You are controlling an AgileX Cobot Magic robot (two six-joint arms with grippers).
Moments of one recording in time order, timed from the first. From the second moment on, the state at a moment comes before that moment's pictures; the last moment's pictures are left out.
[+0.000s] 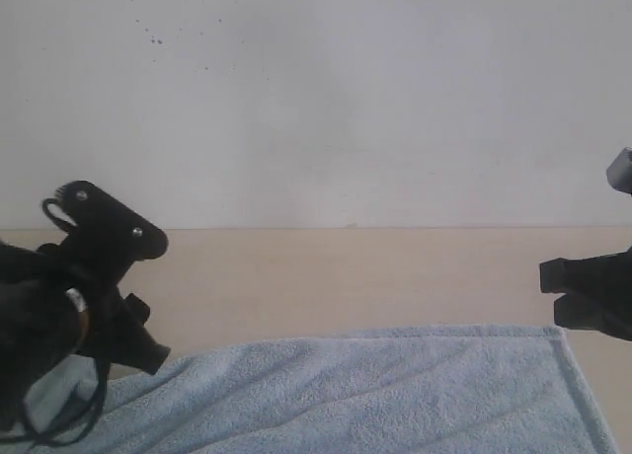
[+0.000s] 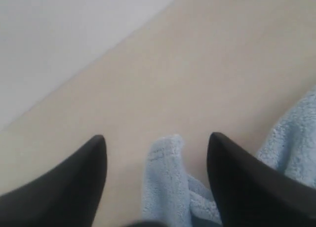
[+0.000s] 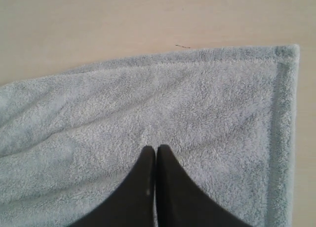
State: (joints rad) left arm -0.68 1.58 -0.73 1.57 0.73 -1.41; right arm 0.07 1.26 -0.73 0.74 0.49 -0.52
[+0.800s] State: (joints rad) left arm -0.49 2.01 -1.12 1.10 0.85 -0.76; right arm 0.07 1.41 -0.73 0.79 0.48 -0.60
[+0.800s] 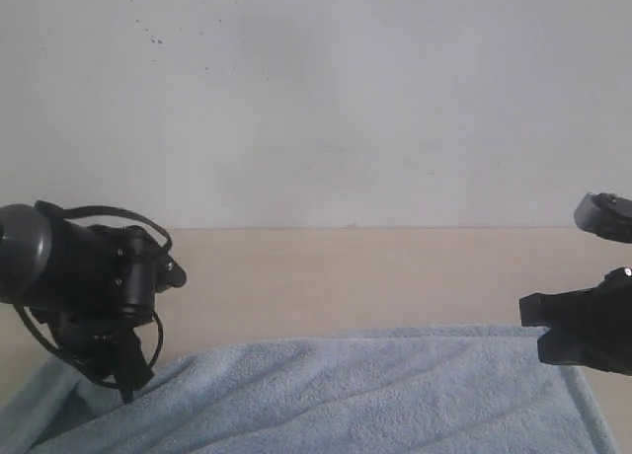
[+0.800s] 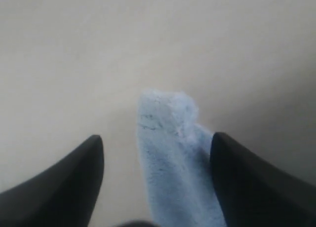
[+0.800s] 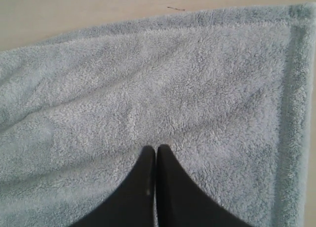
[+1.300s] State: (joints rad) left arm -0.41 2.04 -1.13 1.13 0.81 -1.01; right arm 0.07 1.41 -0.73 0.83 0.48 -0.62
